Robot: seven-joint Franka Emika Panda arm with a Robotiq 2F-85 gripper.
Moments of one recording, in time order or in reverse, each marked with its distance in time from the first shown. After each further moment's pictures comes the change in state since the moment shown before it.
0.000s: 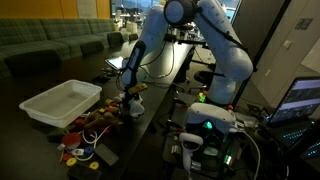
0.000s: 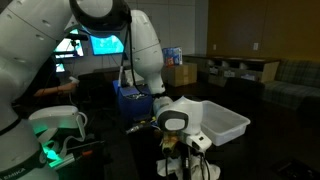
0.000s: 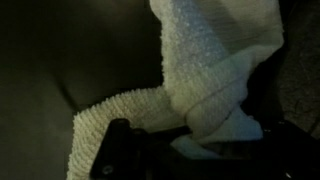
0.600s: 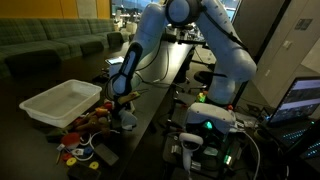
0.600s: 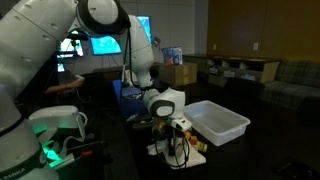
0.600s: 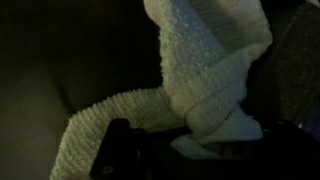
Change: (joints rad) arm 0.145 0.000 0.081 0.015 0.000 -0.014 0.118
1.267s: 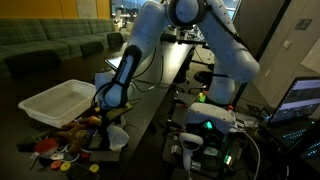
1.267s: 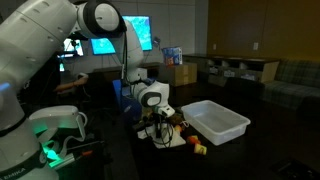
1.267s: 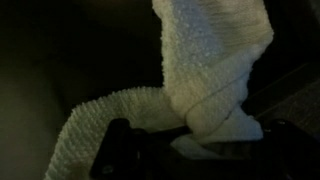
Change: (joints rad) arm 0.141 0.009 0.102 0.047 0.009 0.001 0.098
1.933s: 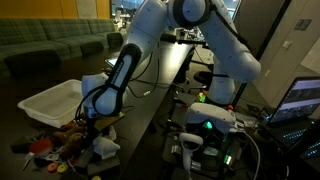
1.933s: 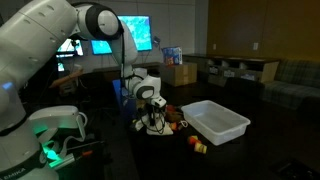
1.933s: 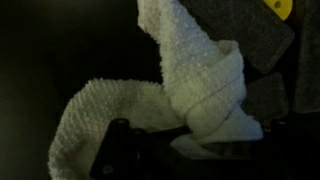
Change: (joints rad) arm 0.063 0.007 0.086 0.078 0.019 0.008 0.003
